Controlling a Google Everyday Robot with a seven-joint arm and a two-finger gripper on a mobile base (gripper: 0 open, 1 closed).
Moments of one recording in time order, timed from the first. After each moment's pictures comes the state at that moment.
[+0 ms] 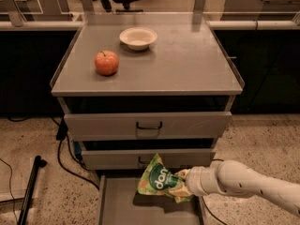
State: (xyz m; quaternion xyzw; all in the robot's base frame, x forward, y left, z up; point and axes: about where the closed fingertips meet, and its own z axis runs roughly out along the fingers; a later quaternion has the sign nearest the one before) arm 0.481 -0.107 0.458 -0.56 0.73 0.17 0.34
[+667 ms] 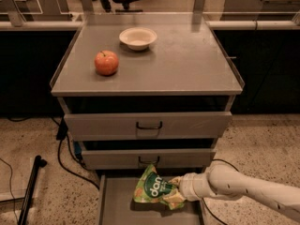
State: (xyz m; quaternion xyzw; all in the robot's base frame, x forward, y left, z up) arm 0.476 -0.090 0.396 -0.56 0.73 0.21 0.32
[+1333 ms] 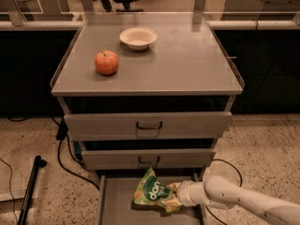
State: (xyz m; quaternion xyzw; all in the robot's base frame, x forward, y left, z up) arm 0.490 -0.083 0.322 -0.55 0.73 0.22 0.35
